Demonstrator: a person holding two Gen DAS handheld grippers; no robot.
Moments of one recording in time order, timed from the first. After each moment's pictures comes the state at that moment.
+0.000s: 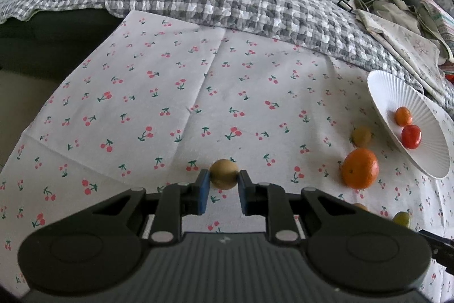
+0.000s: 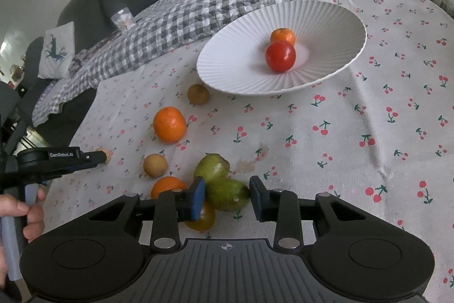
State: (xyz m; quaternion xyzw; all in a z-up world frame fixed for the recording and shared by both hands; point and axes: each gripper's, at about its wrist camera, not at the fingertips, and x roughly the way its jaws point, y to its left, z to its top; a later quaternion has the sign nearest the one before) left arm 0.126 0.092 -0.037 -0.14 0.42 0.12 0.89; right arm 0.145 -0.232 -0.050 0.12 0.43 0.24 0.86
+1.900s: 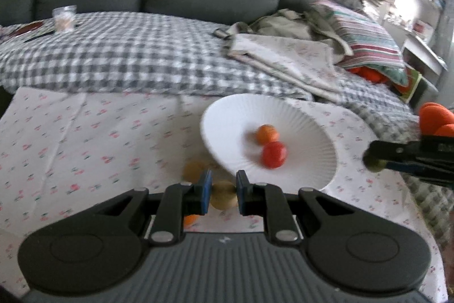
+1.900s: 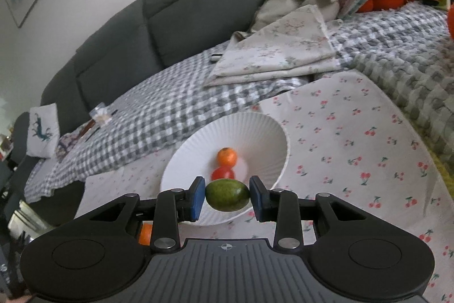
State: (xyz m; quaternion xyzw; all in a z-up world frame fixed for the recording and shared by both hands) left arm 0.145 -0.044 0.010 -0.09 0.32 -0.04 0.94; right arm 0.178 -0.321 0.024 0.20 0.32 0.16 0.91
